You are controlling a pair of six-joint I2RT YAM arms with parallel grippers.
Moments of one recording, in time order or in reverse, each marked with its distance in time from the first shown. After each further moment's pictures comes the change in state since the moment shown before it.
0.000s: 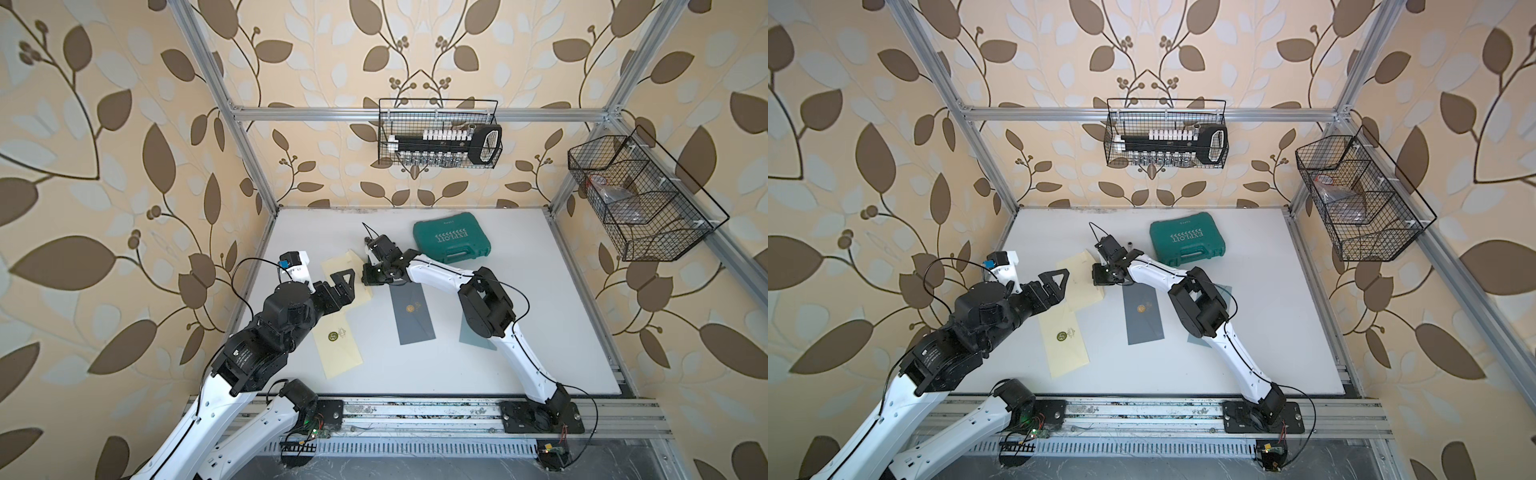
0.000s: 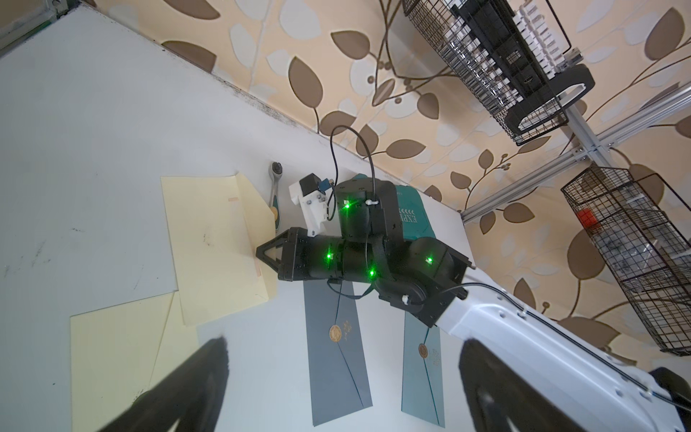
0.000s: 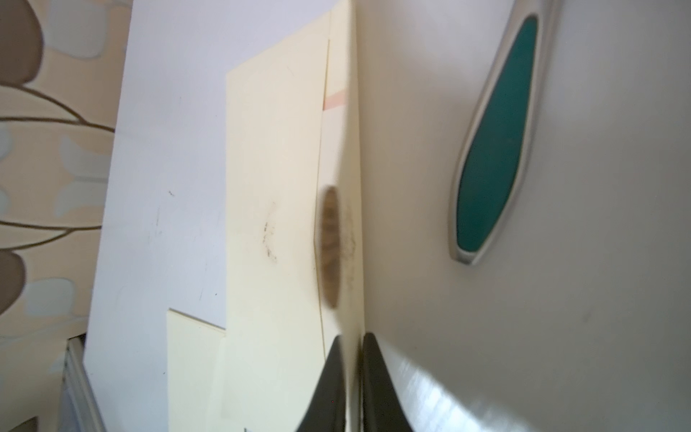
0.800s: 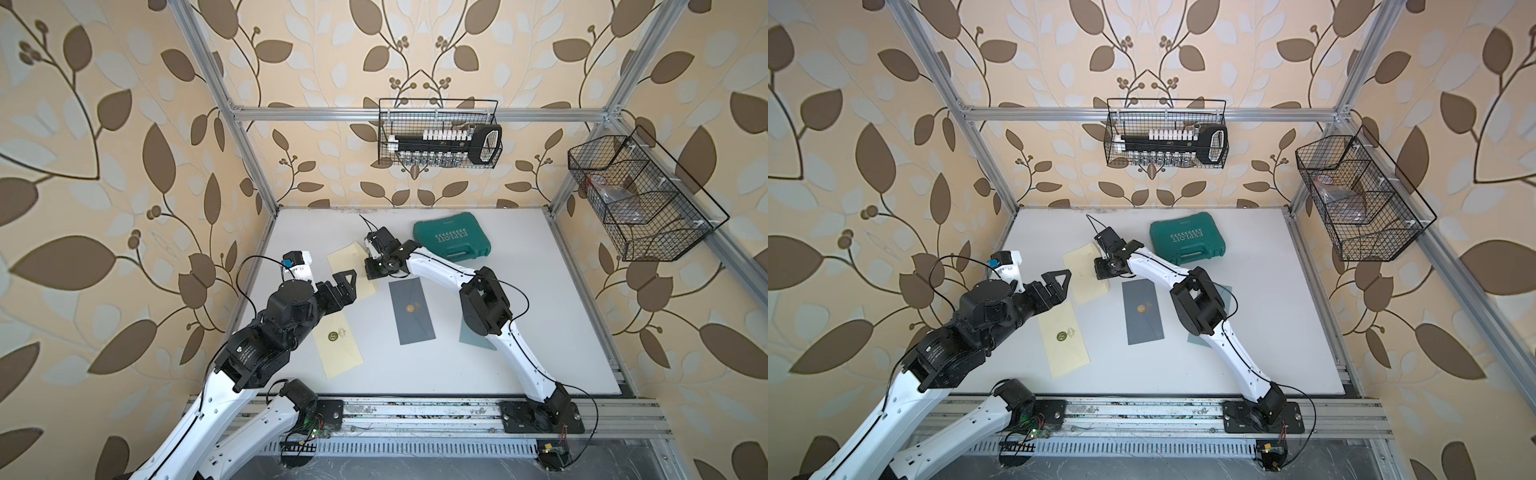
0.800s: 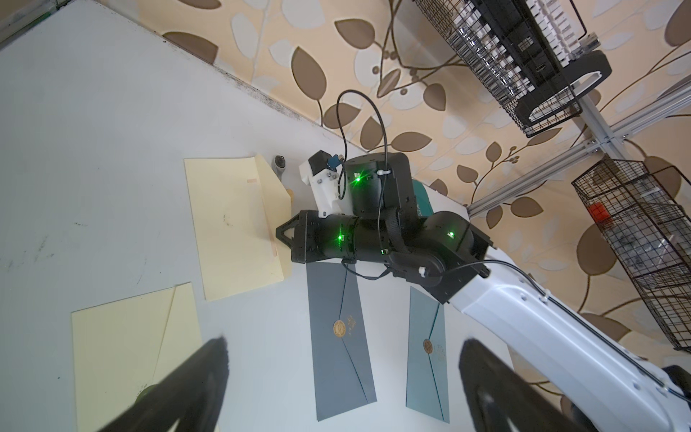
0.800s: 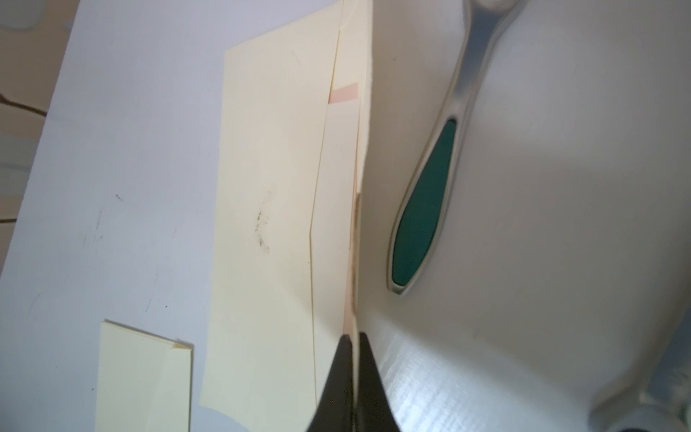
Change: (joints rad) left arm 0.000 0.023 0.000 -0.005 0.005 0.000; right arm -0.019 0.031 0.133 -0.153 0.100 -0.140
